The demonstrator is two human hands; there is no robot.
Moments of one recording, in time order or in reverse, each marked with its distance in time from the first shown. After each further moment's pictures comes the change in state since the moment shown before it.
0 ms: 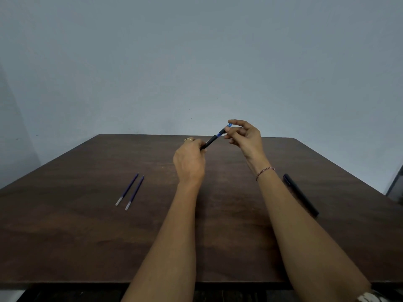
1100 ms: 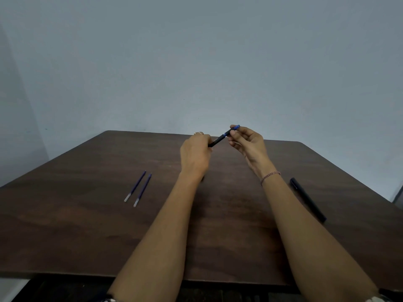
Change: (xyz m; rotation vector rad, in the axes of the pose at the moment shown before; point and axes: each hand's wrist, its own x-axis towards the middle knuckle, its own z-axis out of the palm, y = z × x) left_hand 0.021 -0.002 -0.017 0.057 -0.166 0.098; right_hand 0.000 0.009 0.009 0.220 -0.096 0.103
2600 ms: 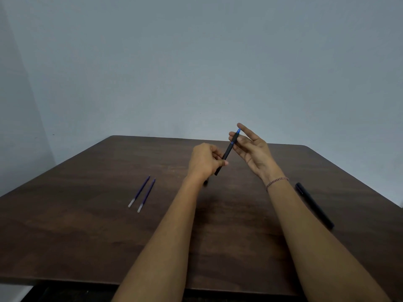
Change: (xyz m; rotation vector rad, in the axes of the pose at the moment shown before) left_hand 0.005 -0.003 0.015 -0.497 -0.249 -0.159; right_hand 0.002 -0.003 -0.005 0.202 -0.070 0.098
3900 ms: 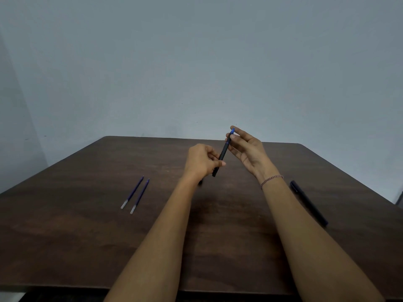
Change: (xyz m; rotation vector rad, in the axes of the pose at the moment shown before) left_hand -0.002 0.002 0.004 -0.050 -0.030 -0.042; right_hand 0.000 -0.003 0.003 -0.002 0.084 0.052
